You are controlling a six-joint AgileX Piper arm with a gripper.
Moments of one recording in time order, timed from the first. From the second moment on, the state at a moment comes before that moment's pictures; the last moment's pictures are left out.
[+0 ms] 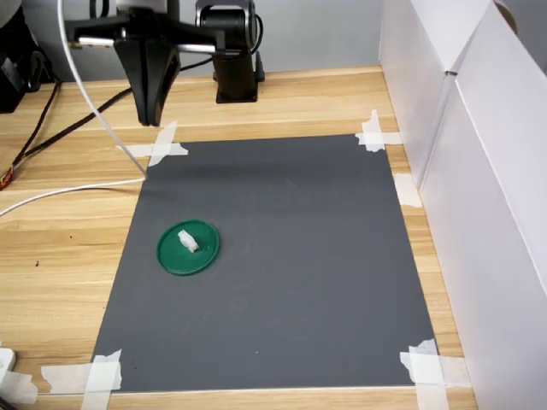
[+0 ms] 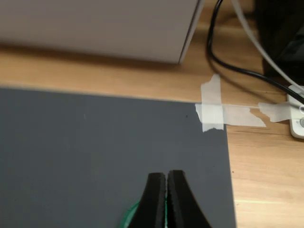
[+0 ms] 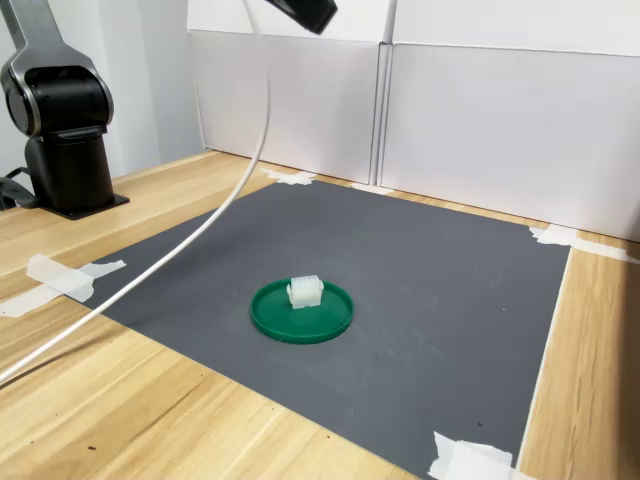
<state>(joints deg) -4.8 60.5 -46.7 15.3 14.7 -22.6</state>
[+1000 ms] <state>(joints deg) -4.7 17.8 -9.5 15.3 9.2 -16.0</state>
